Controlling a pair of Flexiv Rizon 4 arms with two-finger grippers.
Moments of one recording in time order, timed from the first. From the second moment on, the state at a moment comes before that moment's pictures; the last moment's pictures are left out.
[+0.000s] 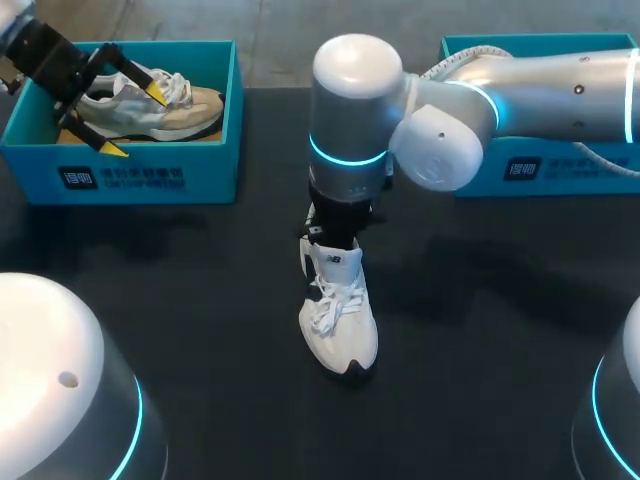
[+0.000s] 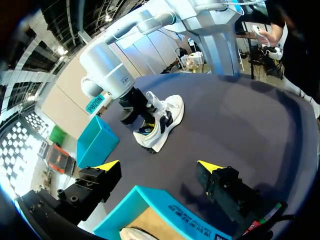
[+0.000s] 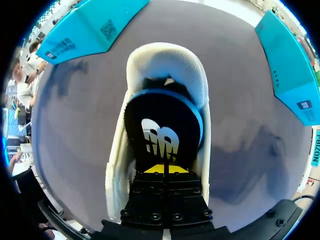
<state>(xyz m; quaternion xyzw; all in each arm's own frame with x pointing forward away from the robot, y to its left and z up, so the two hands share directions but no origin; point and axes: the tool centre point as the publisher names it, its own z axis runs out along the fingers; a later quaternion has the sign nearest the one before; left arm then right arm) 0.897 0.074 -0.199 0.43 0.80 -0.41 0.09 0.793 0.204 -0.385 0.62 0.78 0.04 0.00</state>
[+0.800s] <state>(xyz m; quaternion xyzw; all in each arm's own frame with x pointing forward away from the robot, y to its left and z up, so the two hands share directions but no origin) 0.897 0.074 -0.199 0.43 0.80 -0.41 0.09 0.814 0.208 -0.388 0.61 0.79 0.04 0.03</state>
